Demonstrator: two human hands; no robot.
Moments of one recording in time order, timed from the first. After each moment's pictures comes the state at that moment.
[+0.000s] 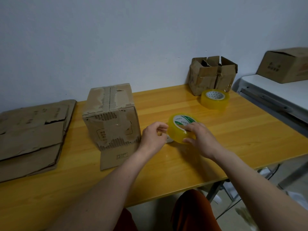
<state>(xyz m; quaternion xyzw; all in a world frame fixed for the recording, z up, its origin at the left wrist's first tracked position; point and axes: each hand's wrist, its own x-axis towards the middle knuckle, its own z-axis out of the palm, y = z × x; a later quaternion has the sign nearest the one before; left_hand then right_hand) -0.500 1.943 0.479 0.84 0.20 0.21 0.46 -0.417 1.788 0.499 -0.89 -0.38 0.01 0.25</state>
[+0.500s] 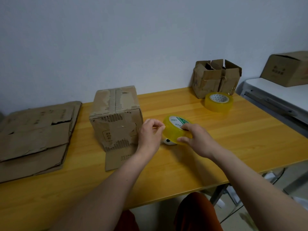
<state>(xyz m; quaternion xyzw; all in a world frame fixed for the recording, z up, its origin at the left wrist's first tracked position) -0.515 1.948 0.498 0.80 0.23 0.32 0.45 -0.436 1.805 0.517 -0.88 -0.36 0.08 0.29</state>
